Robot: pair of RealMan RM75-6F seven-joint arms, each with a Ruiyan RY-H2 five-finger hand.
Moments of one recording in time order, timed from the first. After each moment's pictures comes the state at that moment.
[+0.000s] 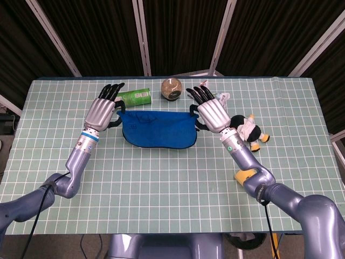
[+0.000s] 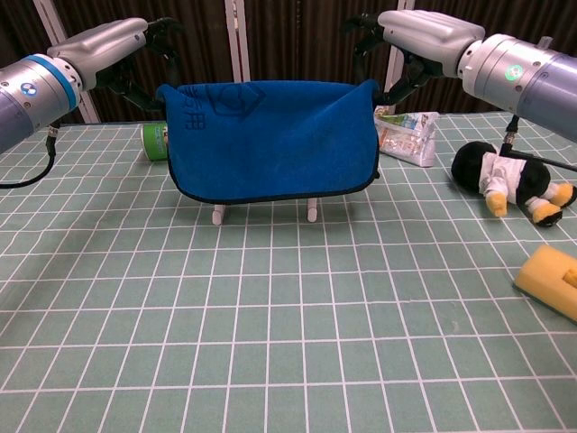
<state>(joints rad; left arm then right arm) -0.87 -1.65 -0.27 -0.96 1.31 1.02 -0.10 0.96 -1.66 0.22 -0.86 -1.44 1.03 0.24</state>
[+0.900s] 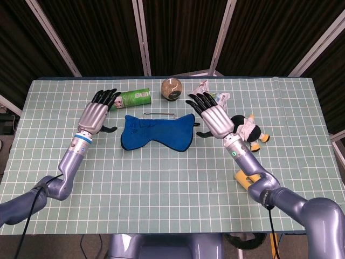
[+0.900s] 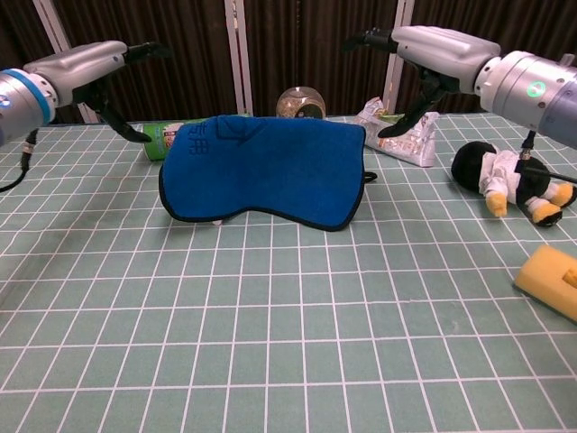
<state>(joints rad) -0.83 -1.59 -0.24 -1.00 1.27 0.96 -0.08 0.91 -1.63 0.18 -0.92 -1.47 1.07 0.28</state>
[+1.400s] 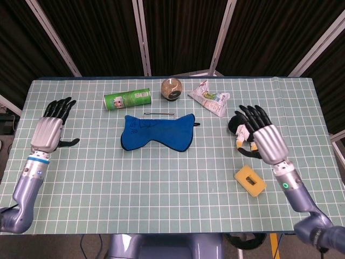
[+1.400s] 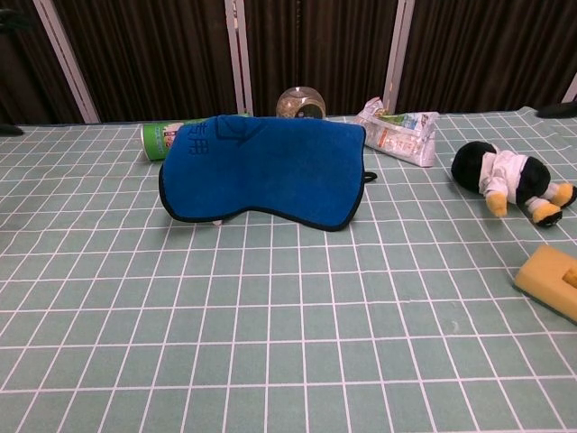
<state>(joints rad) -0.54 -1.27 -0.17 -1.43 1.26 1.22 0.02 0.57 -1.27 0.07 -1.37 -1.52 1.43 0.16</state>
